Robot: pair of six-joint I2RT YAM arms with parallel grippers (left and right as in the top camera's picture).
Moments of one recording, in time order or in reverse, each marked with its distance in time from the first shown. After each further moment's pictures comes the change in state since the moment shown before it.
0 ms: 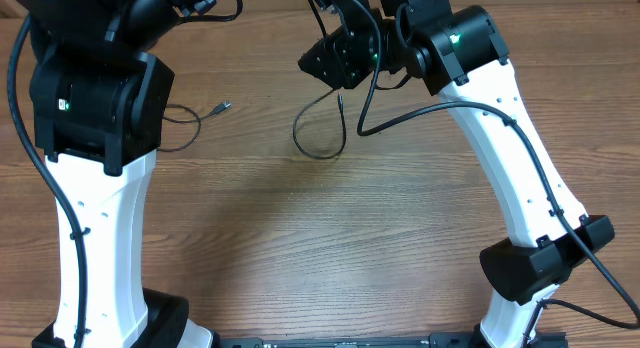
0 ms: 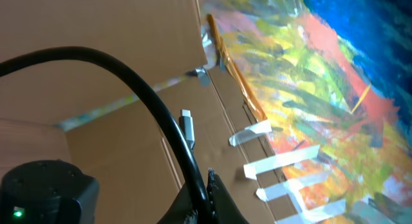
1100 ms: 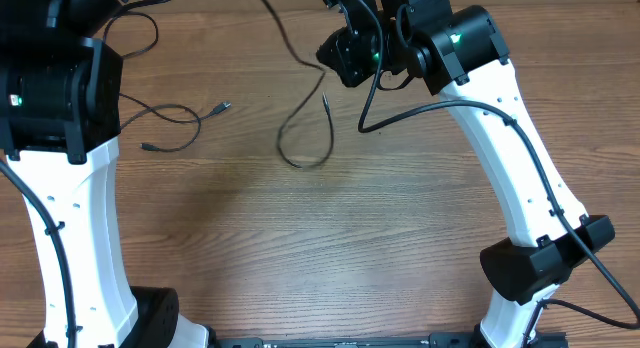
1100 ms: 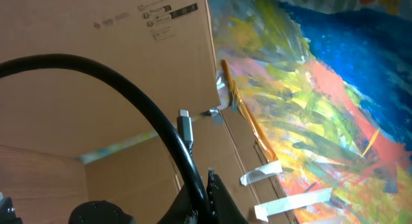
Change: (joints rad) left arm 0.167 0.000 0.000 0.001 0.009 -0.034; right arm -0.002 0.000 0.000 -0.023 0.071 0.046
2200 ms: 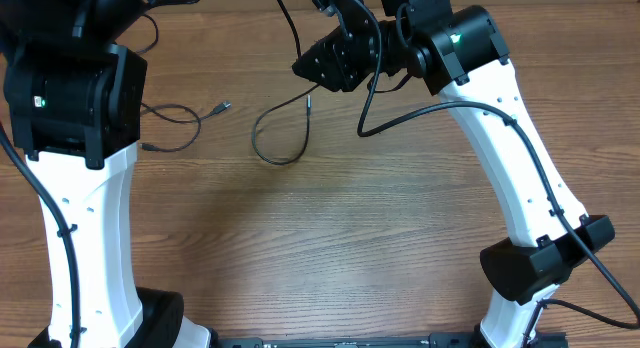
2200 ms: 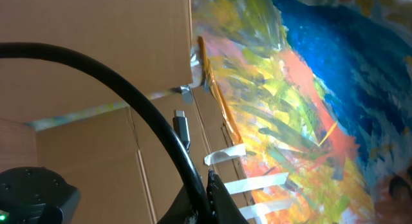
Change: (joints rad) left arm -0.080 0.000 0.000 0.069 0.006 -0.180; right arm 0.000 0.000 0.000 0.021 -0.215 -0.038
